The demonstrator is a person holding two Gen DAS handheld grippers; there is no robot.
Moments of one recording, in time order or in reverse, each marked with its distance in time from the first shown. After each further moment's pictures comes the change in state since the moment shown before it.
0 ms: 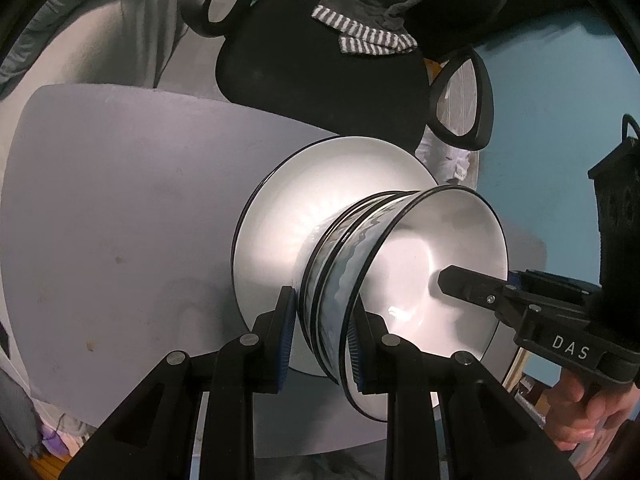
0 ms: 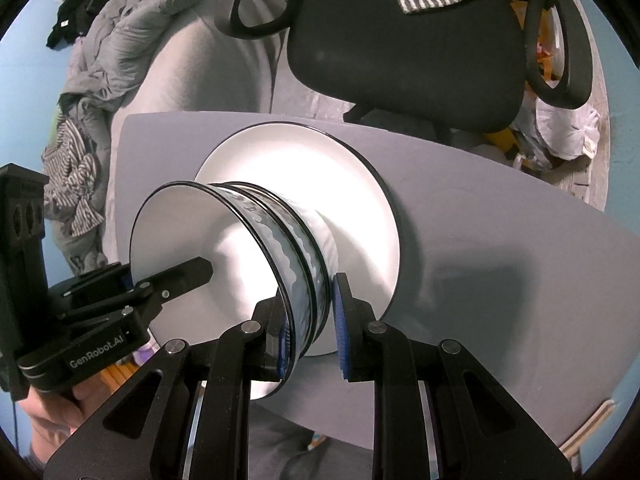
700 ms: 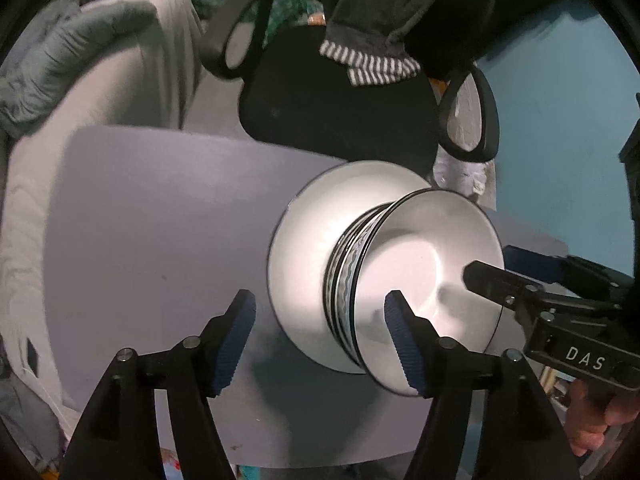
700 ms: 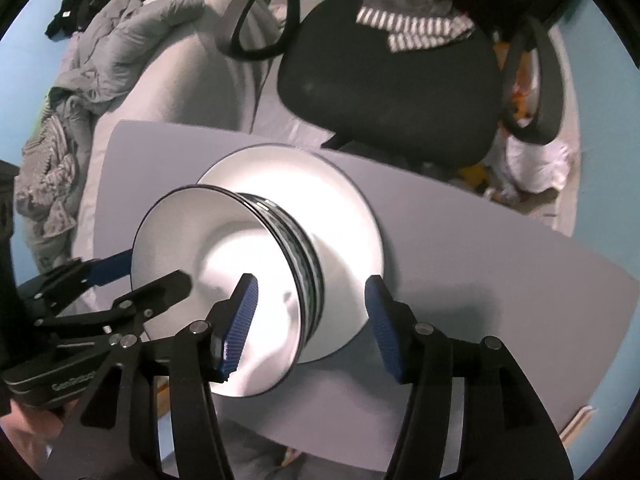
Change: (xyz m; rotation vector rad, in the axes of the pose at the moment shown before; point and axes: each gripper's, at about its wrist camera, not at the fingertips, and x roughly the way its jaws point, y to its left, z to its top) left arm -0.033 -0.008 -0.019 0.067 -0.159 0.138; right arm -0.024 0.018 -0.017 -0.071 -0.140 -0.164
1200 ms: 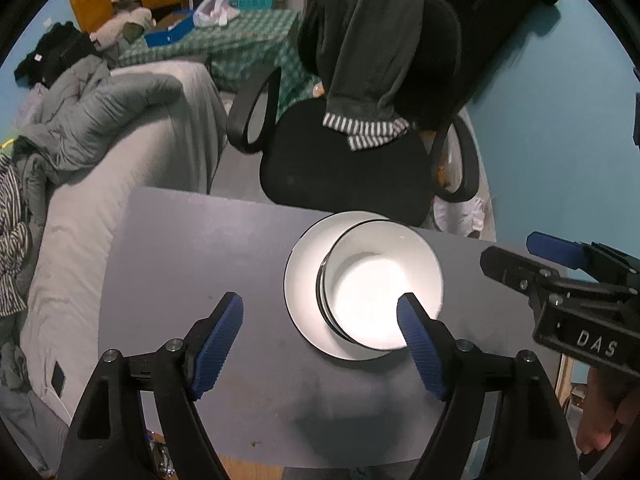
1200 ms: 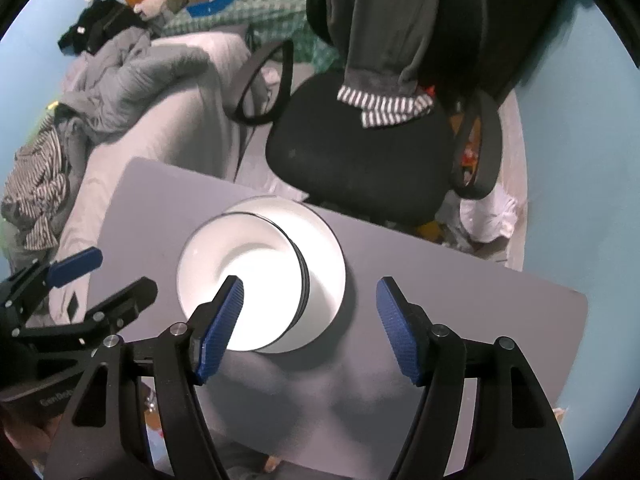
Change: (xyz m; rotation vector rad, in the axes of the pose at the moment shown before) left arm -0.090 -0.027 -0.035 0.056 -0.242 0.083; right arm -0.088 0.019 -0.032 -0.048 -0.253 -0.102
